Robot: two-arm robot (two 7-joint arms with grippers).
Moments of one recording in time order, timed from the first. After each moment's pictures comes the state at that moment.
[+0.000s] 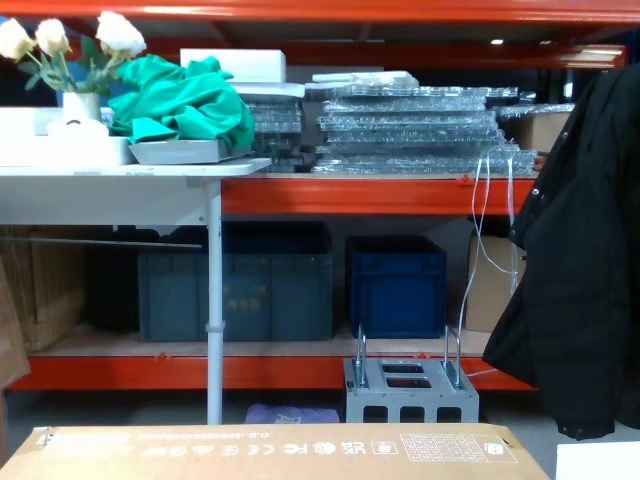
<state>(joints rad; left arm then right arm) -1.47 0.98 1.56 -0.90 0.05 0.15 -1.47 1.19 0.84 -1.09 -1.01 -0.19 -0.02 1.46</state>
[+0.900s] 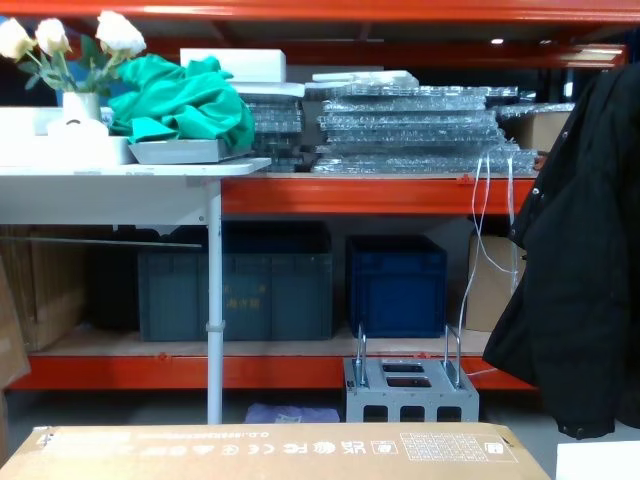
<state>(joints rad) -1.47 0.98 1.56 -0.90 0.05 0.15 -1.47 1.19 0.85 -1.07 -1.02 -0.20 -0.01 1.44</state>
